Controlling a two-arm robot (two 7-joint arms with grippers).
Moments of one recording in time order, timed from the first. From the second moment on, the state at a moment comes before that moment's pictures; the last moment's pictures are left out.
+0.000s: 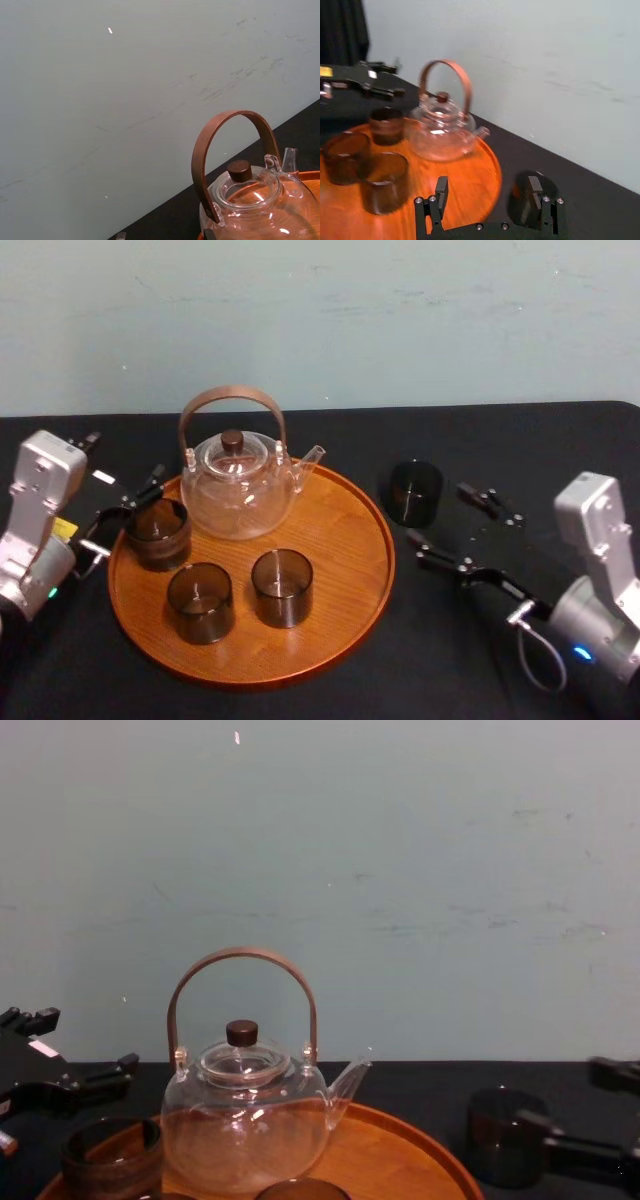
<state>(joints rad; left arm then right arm) -0.20 0.60 0.45 -1.41 -0.25 -0.12 0.03 -0.05 0.49 -0.28 -1.68 0.26 -0.07 0.35</state>
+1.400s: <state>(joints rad) -0.20 0.60 0.45 -1.41 -0.25 -0.12 0.03 0.14 0.39 -0.25 -1.38 0.22 -0.05 0.40</state>
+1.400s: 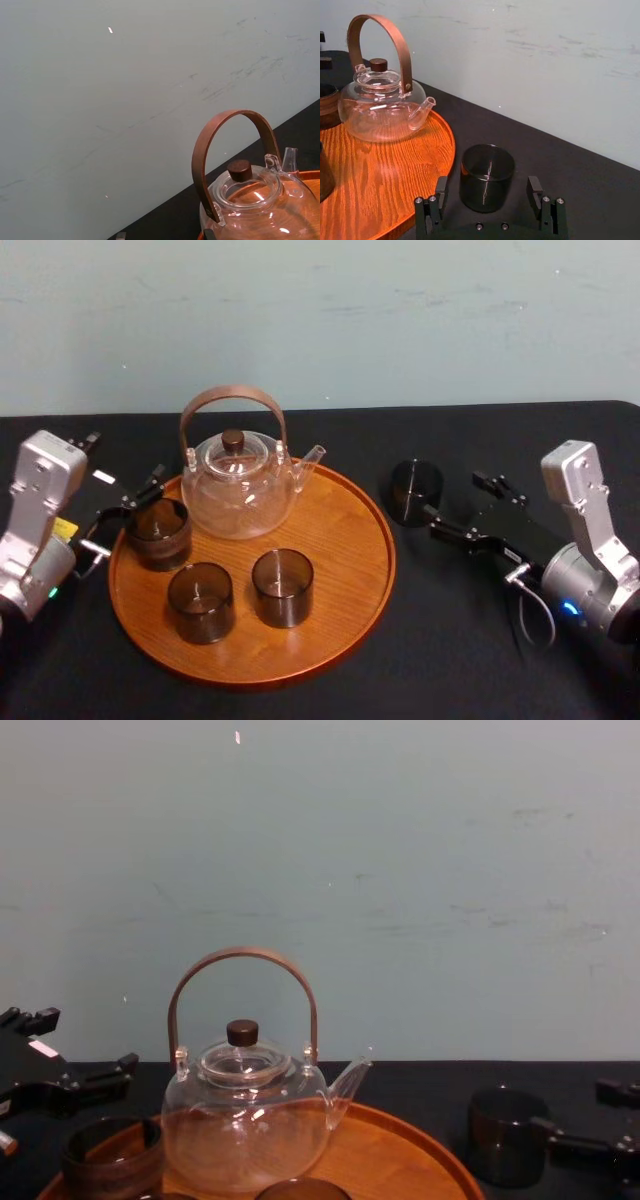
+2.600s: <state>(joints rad) -0.20 0.60 0.45 -1.41 -0.25 -0.12 0.03 0.27 0.37 -0.31 -1.21 0.23 -0.07 0.45</state>
